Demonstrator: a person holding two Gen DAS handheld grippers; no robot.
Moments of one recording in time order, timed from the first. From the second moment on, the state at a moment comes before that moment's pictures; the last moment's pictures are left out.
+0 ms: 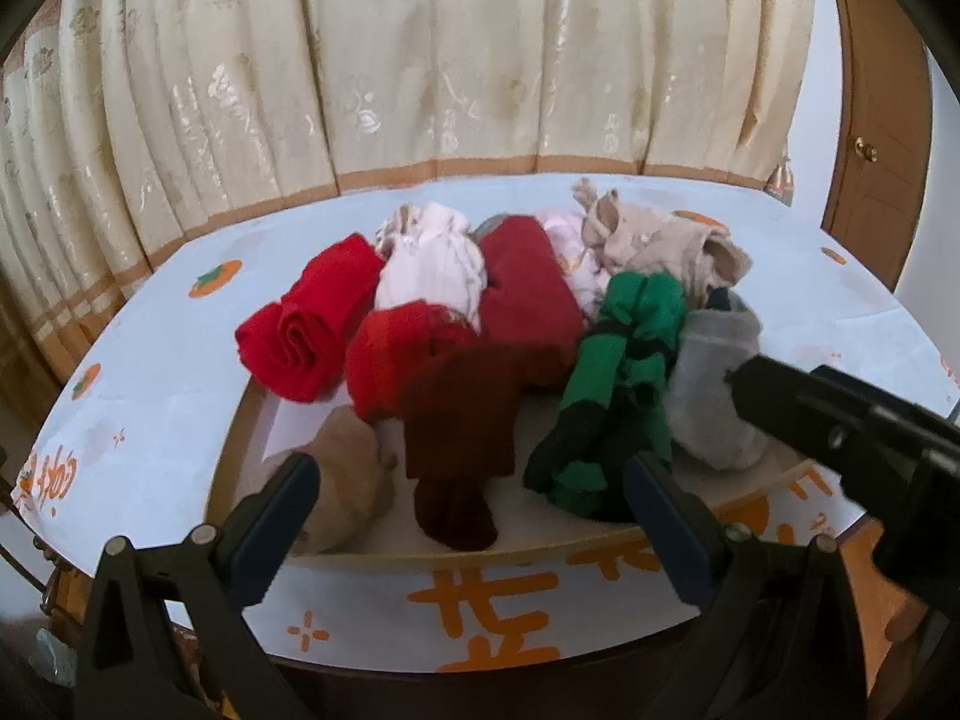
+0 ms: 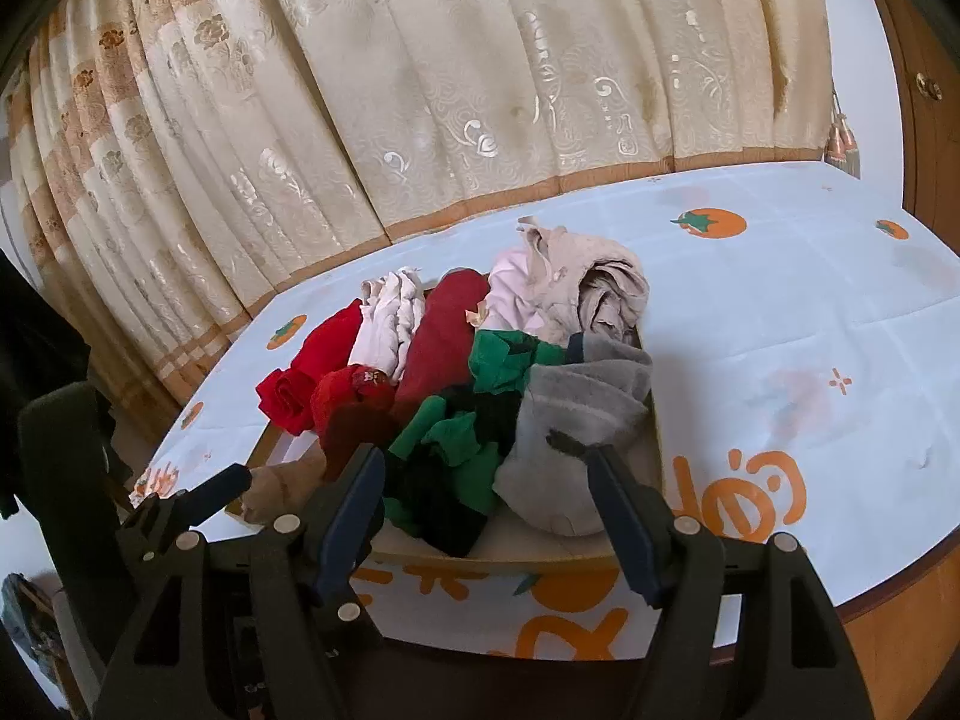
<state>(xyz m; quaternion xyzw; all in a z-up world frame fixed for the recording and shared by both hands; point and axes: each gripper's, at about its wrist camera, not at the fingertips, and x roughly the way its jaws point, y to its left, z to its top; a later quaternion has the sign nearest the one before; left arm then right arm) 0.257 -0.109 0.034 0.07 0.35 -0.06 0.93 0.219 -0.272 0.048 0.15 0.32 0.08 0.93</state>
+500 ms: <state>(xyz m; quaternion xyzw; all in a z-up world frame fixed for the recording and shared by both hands) 0.259 -0.108 0.019 0.07 0.36 -0.07 0.93 0.218 -0.267 0.034 0.13 0.32 0.09 0.93</state>
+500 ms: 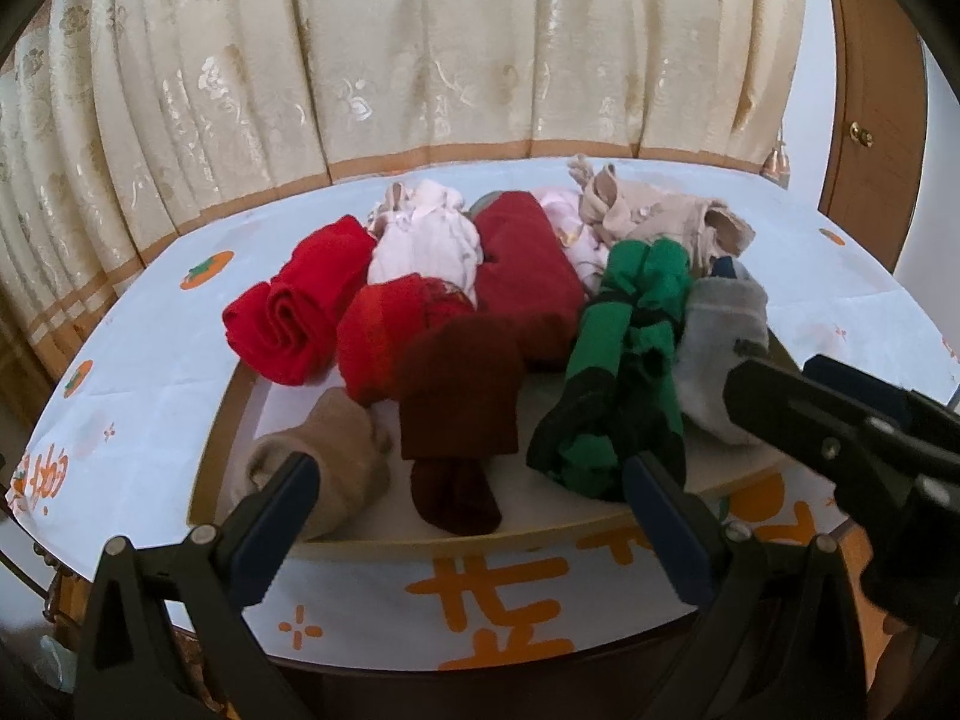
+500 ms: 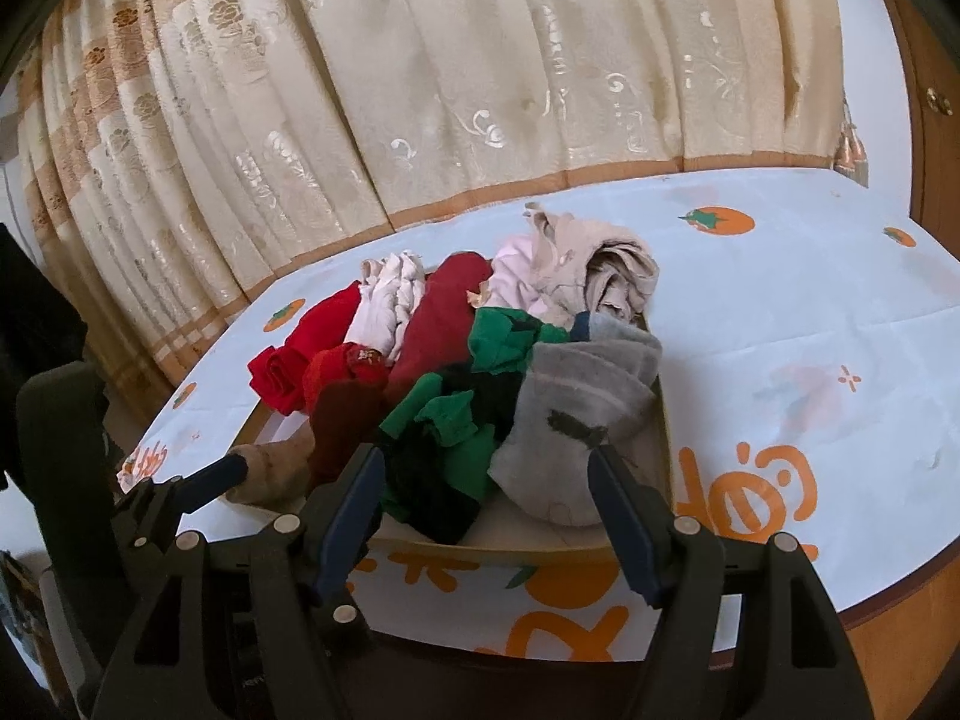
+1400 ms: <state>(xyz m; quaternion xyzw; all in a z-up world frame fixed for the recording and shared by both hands) 0.232 -0.096 0.023 0.06 0.34 -0.07 0.94 0.198 -0.258 0.033 0.12 0.30 0.10 0.94</state>
